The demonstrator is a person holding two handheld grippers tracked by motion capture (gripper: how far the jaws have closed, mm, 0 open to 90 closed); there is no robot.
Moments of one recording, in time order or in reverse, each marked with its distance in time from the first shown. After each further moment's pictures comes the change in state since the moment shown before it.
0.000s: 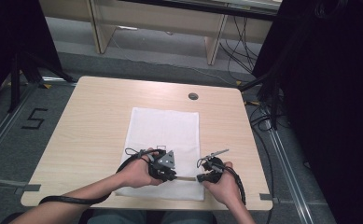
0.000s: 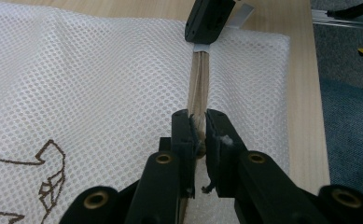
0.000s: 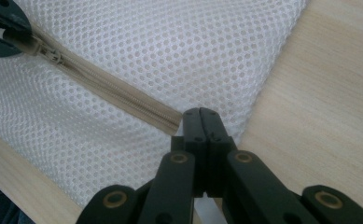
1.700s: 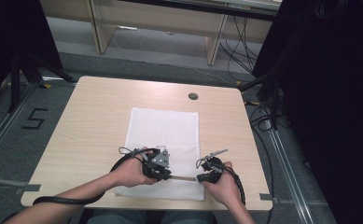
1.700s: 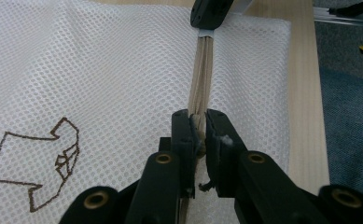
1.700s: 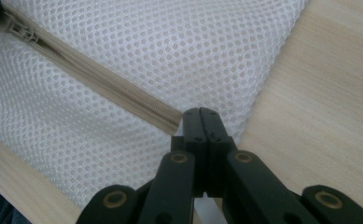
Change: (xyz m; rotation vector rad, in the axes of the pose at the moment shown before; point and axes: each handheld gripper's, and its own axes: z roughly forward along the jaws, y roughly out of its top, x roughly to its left) left arm 0.003 -0.011 -0.013 0.014 0.009 -0.003; right arm 0.000 0.001 0.000 0.002 -0.026 -0.038
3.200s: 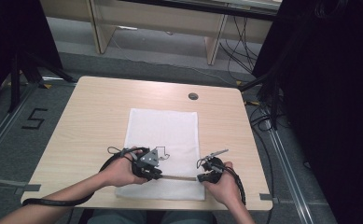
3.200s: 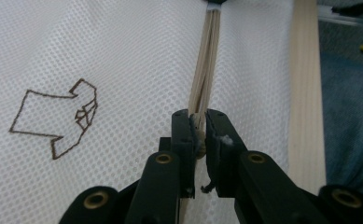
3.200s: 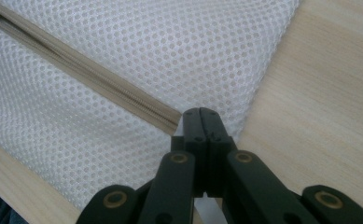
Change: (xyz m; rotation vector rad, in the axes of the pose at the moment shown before) left arm 0.004 -0.021 -0.020 0.005 0.003 -0.030; right arm -0.001 -0.001 0.000 -0.008 -0.006 -0.007
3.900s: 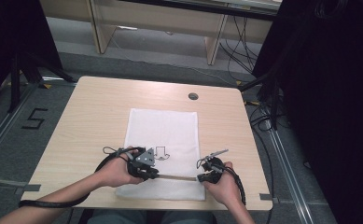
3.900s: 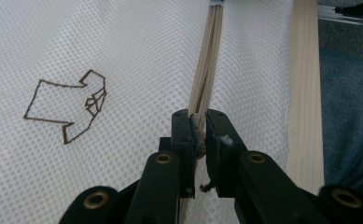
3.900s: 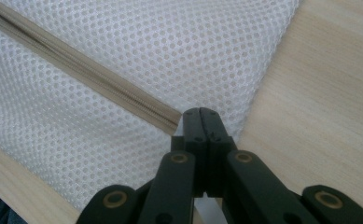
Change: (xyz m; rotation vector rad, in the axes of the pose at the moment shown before) left arm 0.001 -0.007 -0.010 -0.007 0.013 -0.016; right arm 0.000 0.000 0.000 0.002 0.001 0.001
